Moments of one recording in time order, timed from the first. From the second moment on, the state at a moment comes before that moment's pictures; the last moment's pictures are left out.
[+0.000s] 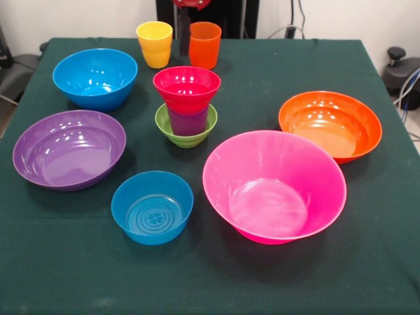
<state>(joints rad) -0.36 -0.83 0.05 1.75 -0.21 0.53 3.10</state>
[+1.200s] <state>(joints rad) -0.27 -0.84 0.06 1.84 -0.31 0.53 3.10</state>
